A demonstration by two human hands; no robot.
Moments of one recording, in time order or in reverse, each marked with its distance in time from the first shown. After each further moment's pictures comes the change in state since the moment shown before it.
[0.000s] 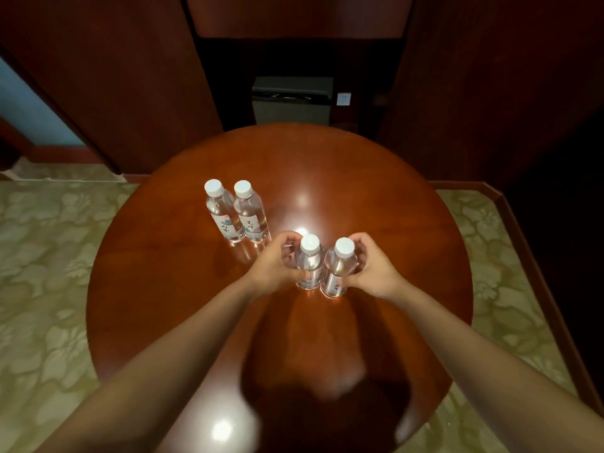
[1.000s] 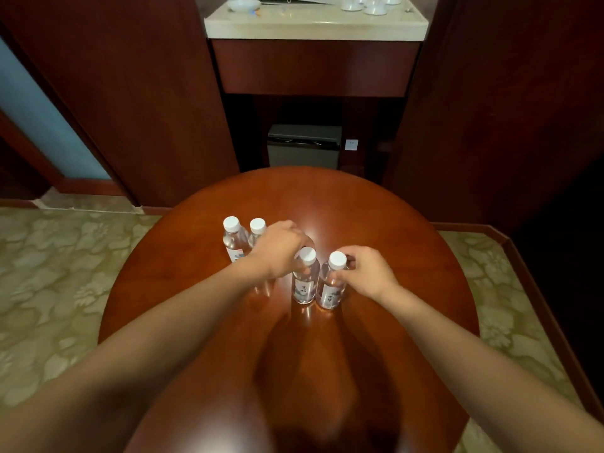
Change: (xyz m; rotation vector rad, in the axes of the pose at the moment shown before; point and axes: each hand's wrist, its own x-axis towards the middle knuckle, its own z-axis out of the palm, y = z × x) left_hand 0.033 0.087 -0.046 1.191 0.075 0.410; right_hand 0.036 -0.065 0.000 -0.439 0.089 -0.083
